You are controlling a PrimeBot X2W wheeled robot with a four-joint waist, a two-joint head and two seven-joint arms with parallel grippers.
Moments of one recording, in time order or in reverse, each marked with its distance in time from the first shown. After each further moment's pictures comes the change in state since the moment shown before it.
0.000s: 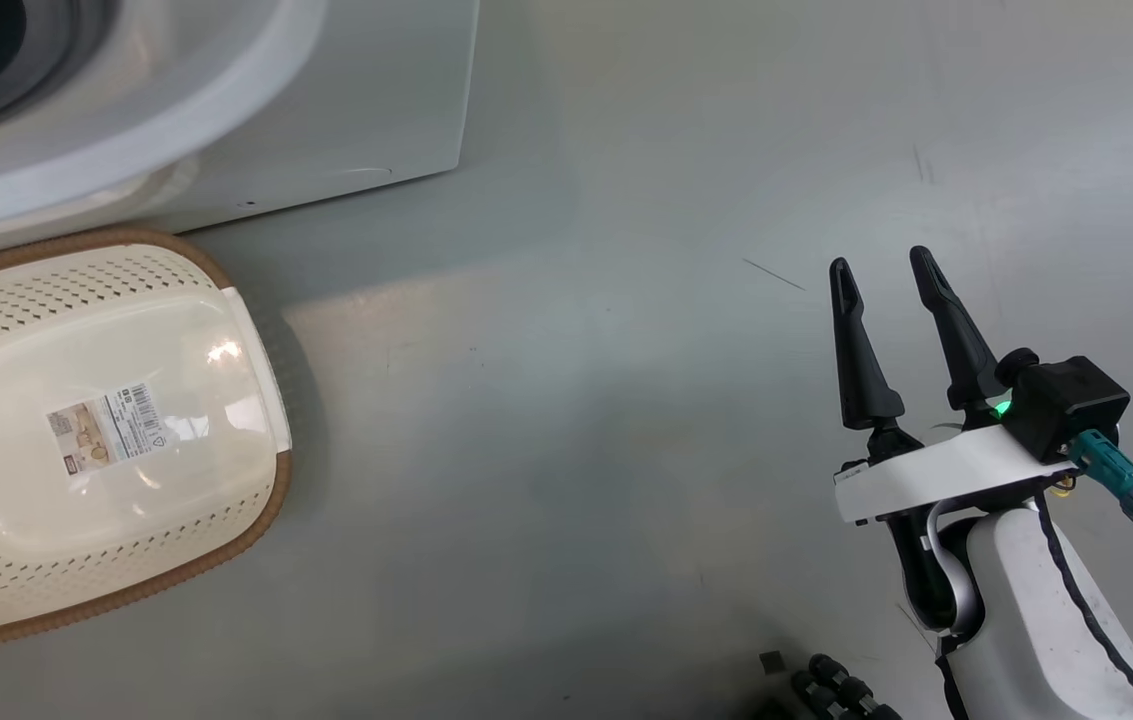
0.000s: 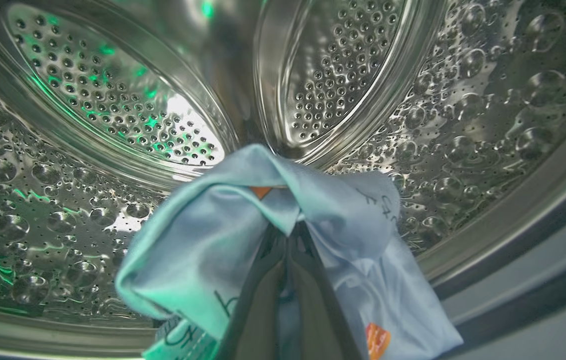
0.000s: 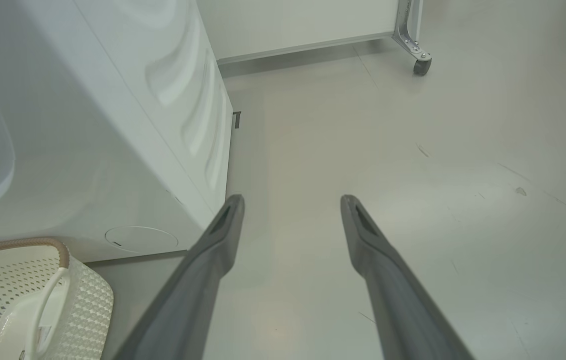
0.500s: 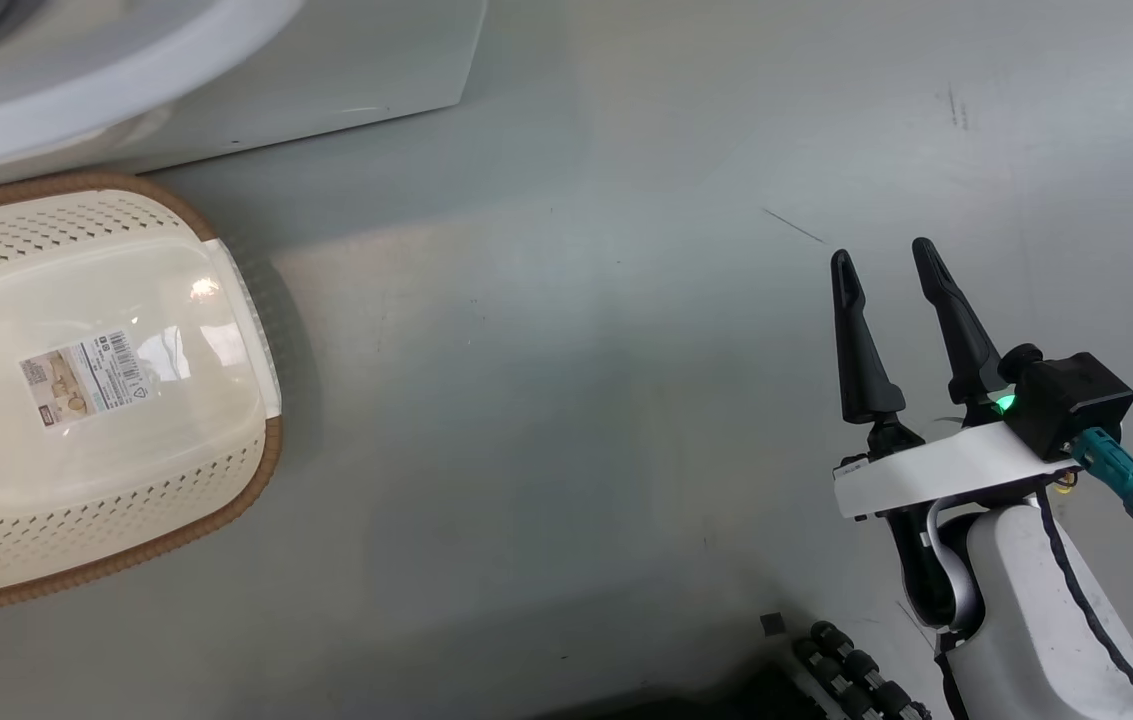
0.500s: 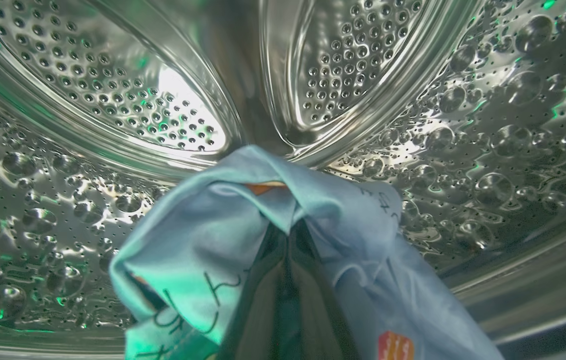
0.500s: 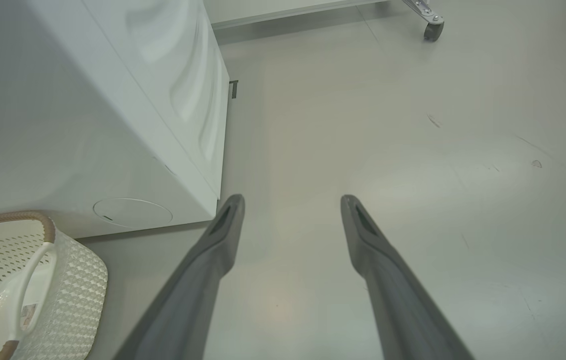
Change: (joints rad) left arm -0.204 0.027 -0.035 0.058 -0.012 0.000 0.139; right arm -0.001 0.000 0.005 -0.023 0.001 -0.010 0.000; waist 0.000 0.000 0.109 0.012
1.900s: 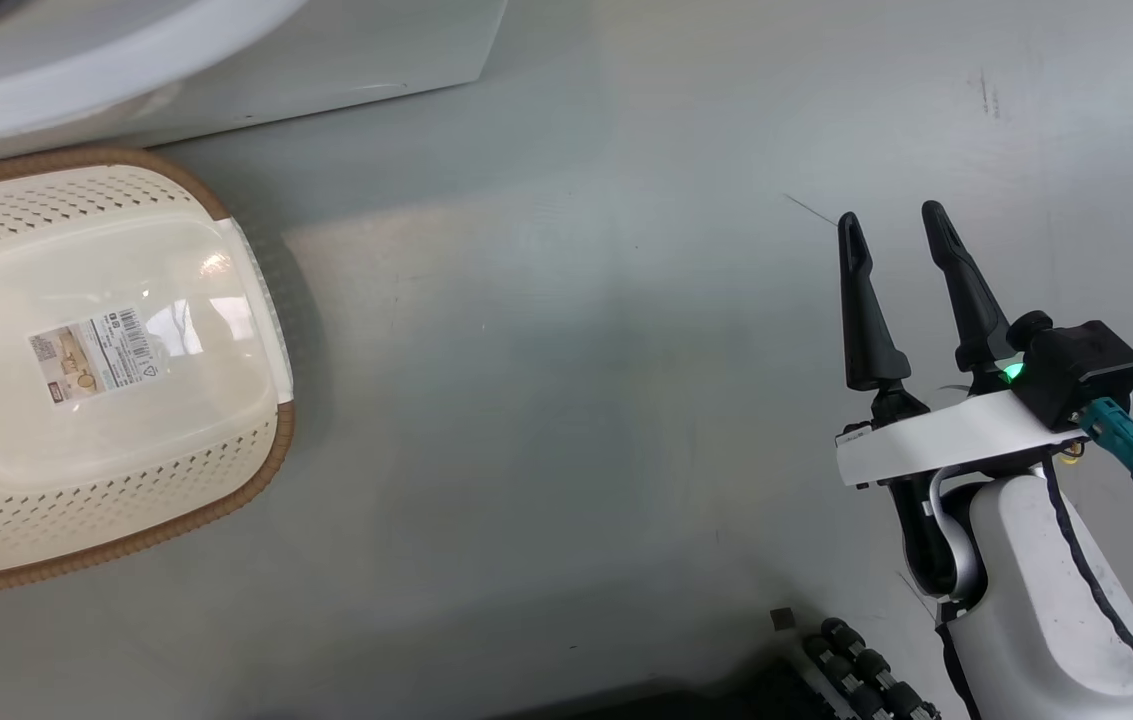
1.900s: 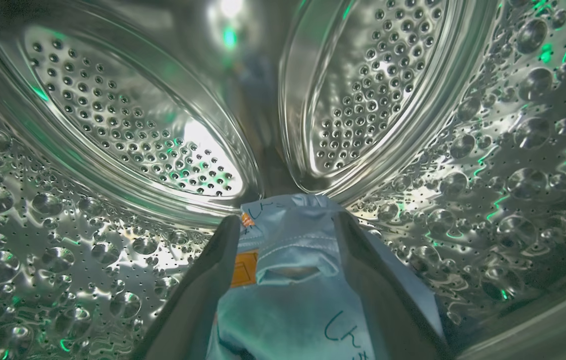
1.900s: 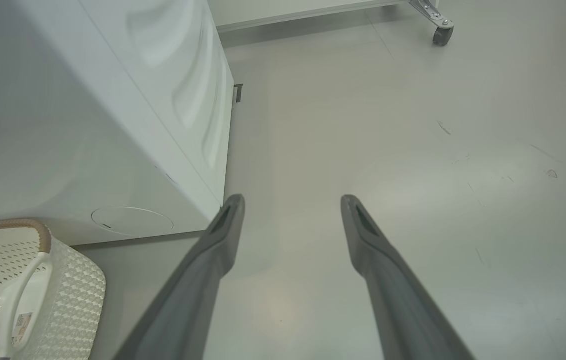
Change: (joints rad) left arm -0.121 -0.013 -0.049 0.159 0.032 0.000 -0.304; right arm -0.044 0.000 0.006 0.005 0.001 -0.016 0.000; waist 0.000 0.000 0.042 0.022
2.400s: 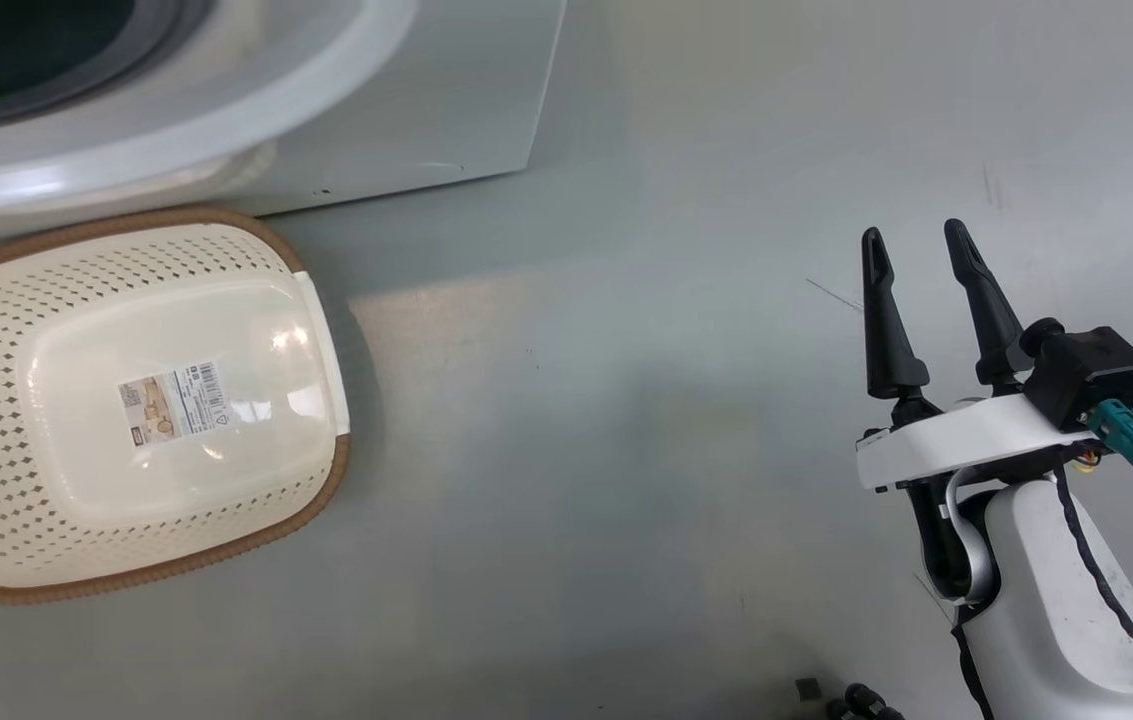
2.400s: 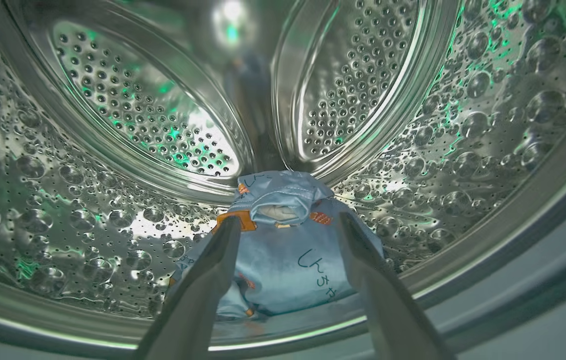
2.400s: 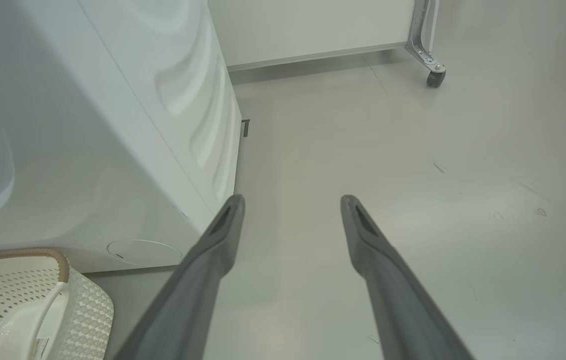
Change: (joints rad) left arm 0.161 -0.091 -0.038 0.091 -0.038 0.000 -0.080; right arm -0.007 -0.003 -0.041 0.056 -0.021 0.003 0.000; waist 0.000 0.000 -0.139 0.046
